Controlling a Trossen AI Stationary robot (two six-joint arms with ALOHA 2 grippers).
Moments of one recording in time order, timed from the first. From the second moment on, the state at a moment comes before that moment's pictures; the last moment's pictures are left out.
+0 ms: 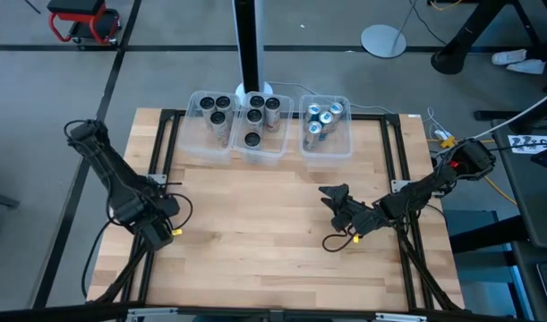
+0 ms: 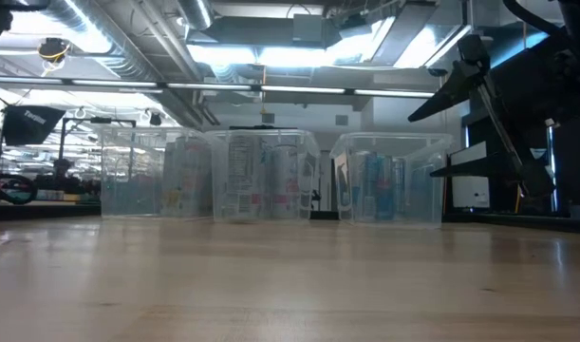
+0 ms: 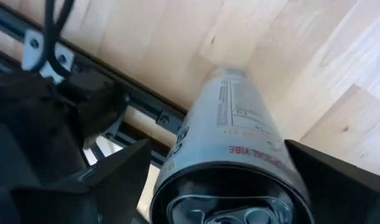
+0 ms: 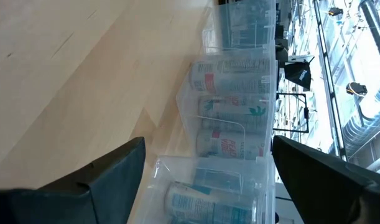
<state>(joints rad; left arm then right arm) -0.88 1.16 0.92 -1.44 -0.01 -1.39 0.52 1.36 0.35 0.45 0.98 -1.00</state>
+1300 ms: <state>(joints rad) -0.44 1.16 1.25 -1.48 -0.33 -0.95 0.52 1.36 0.35 0.46 1.00 -0.97</state>
